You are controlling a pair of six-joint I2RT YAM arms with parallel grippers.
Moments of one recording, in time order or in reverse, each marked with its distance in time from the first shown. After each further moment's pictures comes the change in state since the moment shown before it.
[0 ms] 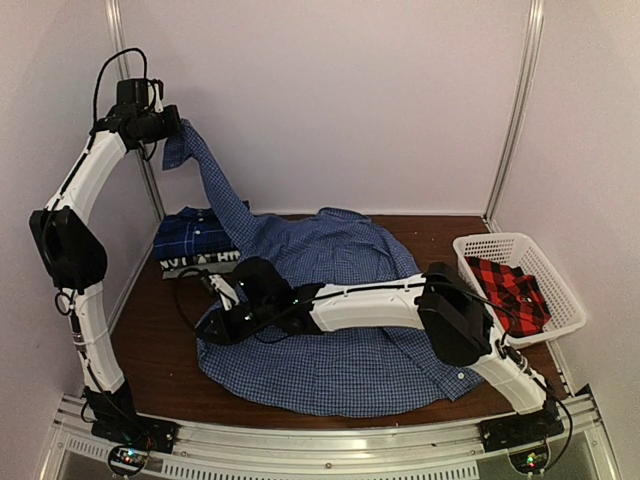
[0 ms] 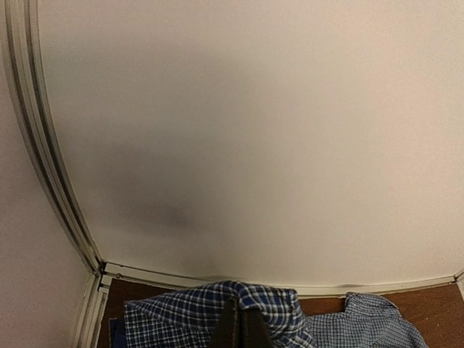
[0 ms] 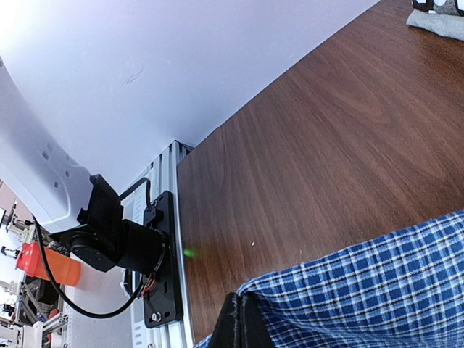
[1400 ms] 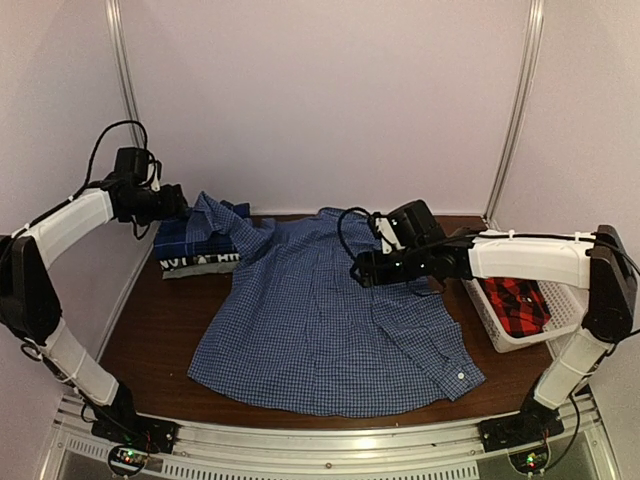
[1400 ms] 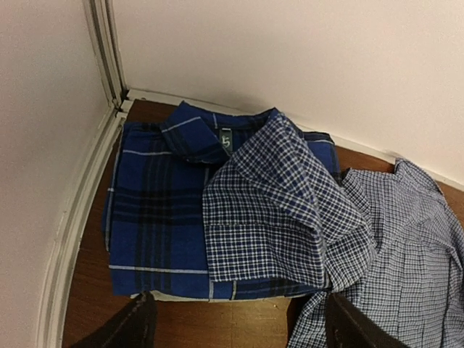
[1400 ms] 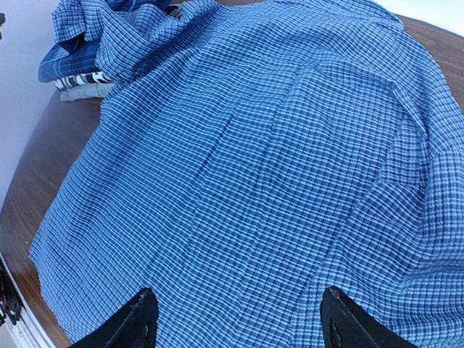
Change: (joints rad) left arm -0.025 -0.468 -0.971 0.124 -0.034 -0.055; right arm -0.403 -0.821 -0.821 -0.302 0.473 -0.117
